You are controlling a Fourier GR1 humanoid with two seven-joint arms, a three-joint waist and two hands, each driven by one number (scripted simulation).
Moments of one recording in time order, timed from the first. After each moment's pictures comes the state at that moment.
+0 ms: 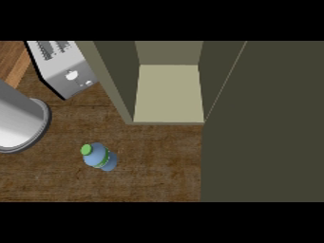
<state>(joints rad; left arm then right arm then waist) 0.58 0.74 0.20 -2.35 1.22 -0.75 0.20 0.43 -0.12 -0.04 -2.42 -0.28 0.22 0.21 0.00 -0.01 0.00</state>
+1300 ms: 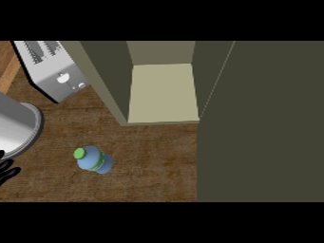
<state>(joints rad) 0.36 0.59 0.23 -2.05 1.00 -0.75 0.26 0.54 -0.13 -0.09 -2.41 -0.34 0.33 0.11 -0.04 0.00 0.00</state>
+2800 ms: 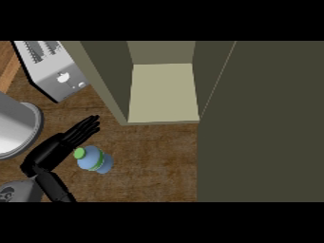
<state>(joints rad) -0.10 0.24 0.09 -1.28 0.06 -0.78 -0.19 0.69 -0.16 -0.17 -2.39 -0.43 0.45 -0.02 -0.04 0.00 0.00</state>
